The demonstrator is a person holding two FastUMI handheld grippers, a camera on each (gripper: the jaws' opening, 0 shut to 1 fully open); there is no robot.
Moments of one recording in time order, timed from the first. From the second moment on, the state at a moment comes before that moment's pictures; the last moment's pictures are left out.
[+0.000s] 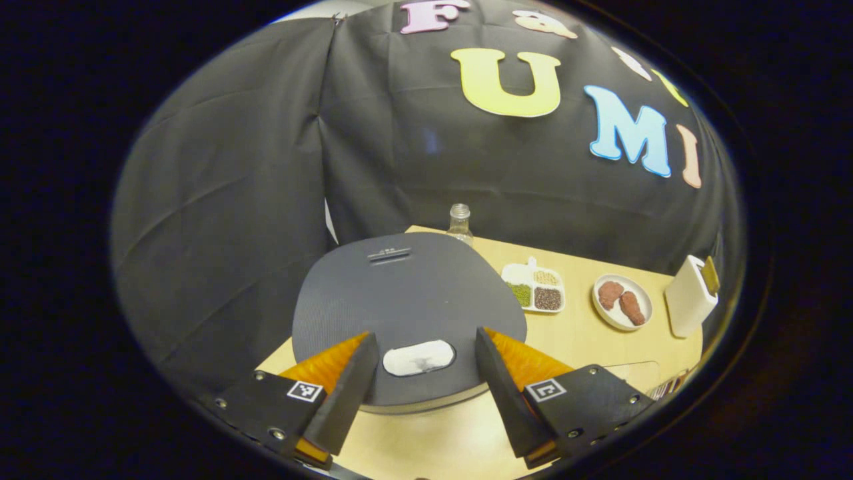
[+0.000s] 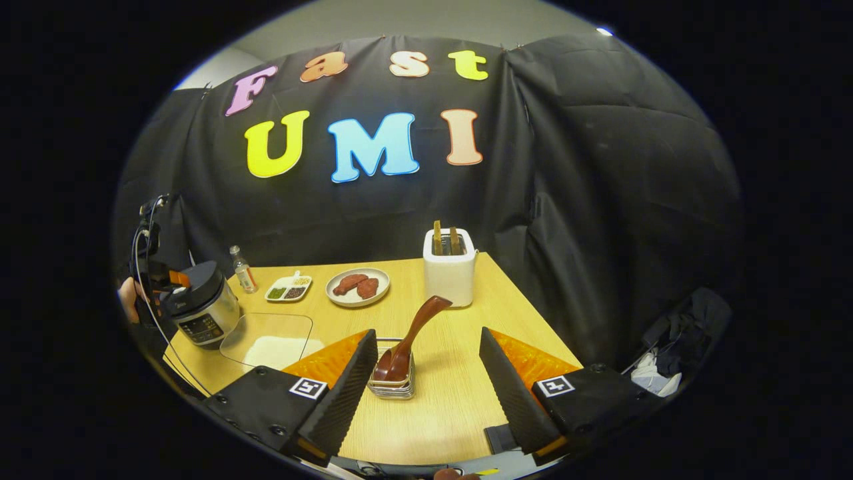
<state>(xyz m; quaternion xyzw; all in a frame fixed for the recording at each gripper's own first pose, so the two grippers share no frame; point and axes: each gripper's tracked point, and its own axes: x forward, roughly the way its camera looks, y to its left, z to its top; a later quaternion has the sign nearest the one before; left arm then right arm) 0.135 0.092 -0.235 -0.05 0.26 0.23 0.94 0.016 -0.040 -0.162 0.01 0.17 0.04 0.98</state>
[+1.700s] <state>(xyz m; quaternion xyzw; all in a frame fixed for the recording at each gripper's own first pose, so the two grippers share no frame) -0.043 -0.082 0.053 0.01 -0.03 0.13 0.99 0.032 -0.104 -0.019 0.00 0.03 0.08 1.00</state>
